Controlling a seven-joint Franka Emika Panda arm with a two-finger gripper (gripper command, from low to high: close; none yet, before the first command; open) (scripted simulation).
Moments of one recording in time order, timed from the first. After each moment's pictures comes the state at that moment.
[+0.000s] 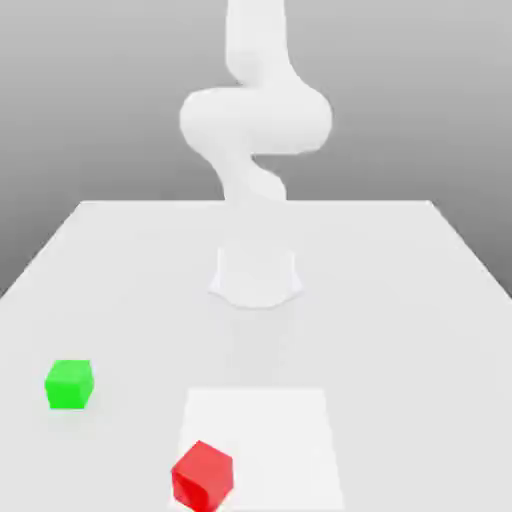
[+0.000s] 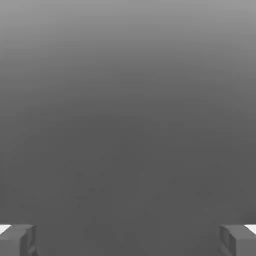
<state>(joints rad) 0.05 -0.72 -0.06 -2.31 0.02 2.33 0.69</state>
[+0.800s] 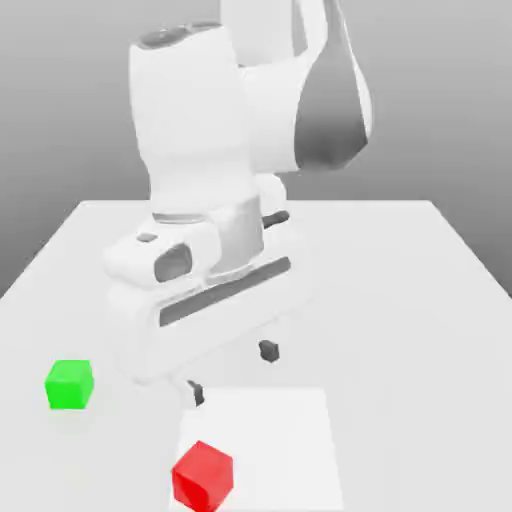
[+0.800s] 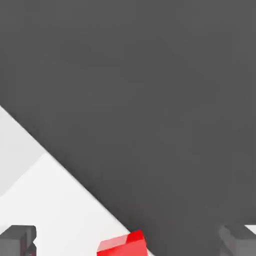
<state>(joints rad) 0.26 0.09 -0.33 -2.43 0.25 2.60 -0.33</state>
